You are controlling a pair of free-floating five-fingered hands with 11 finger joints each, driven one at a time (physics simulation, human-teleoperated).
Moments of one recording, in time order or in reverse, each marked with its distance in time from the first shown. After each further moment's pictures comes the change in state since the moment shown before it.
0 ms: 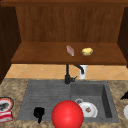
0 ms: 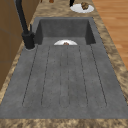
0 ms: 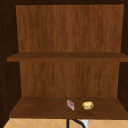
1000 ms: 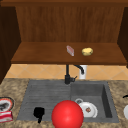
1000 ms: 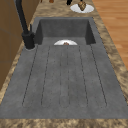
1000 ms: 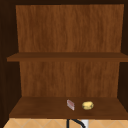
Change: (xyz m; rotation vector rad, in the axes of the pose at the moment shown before) left hand 0.000 0.000 0.000 0.000 0.000 0.000; right hand -0.051 0.022 -0.003 -0.265 -0.134 0.097
